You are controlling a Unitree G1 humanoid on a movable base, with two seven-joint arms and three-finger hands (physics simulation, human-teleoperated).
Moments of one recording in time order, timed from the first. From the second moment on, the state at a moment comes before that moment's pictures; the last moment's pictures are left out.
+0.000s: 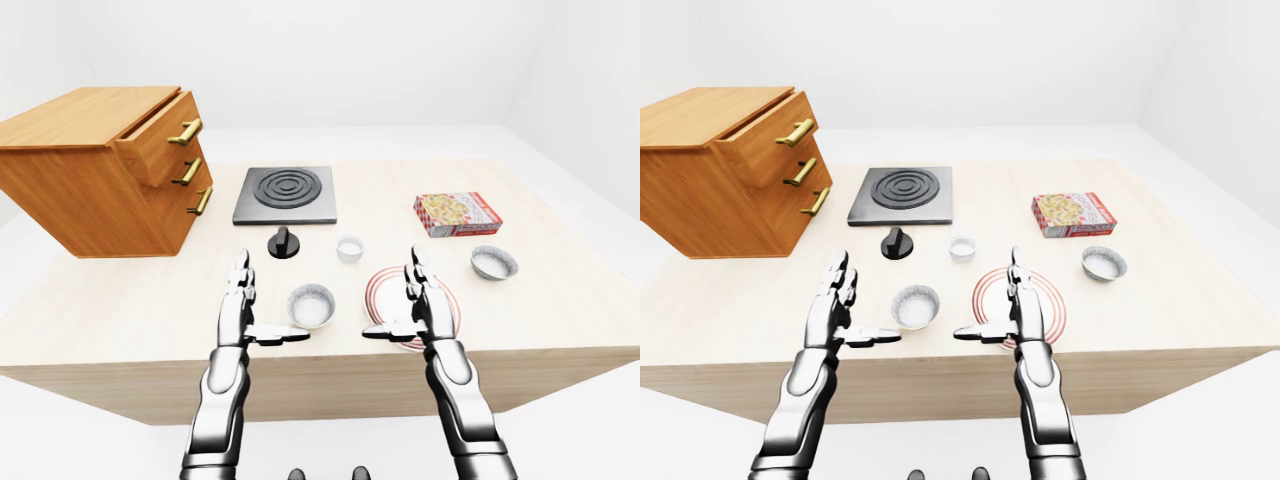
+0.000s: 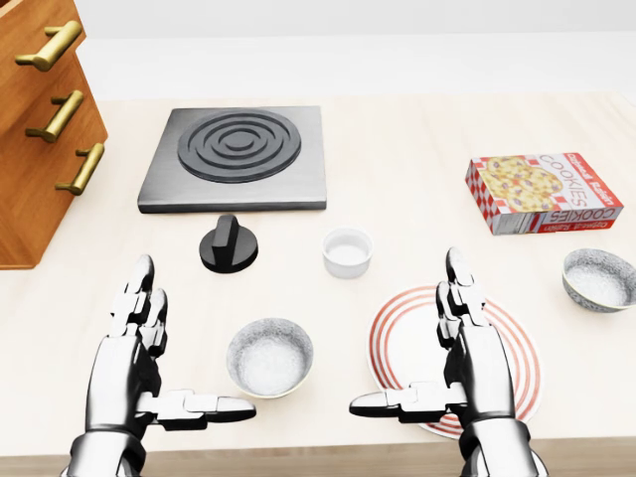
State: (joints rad) left arm 0.00 0.01 0.01 0.00 -0.01 0.00 -0.02; right arm 0.00 -0.01 -0.01 0.00 0.01 0.00 0.02
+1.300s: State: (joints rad) left arm 0.02 0.02 0.03 0.00 0.00 -0.04 -0.05; right arm 0.02 -0.02 -0.05 -0.06 0.09 0.01 0.09
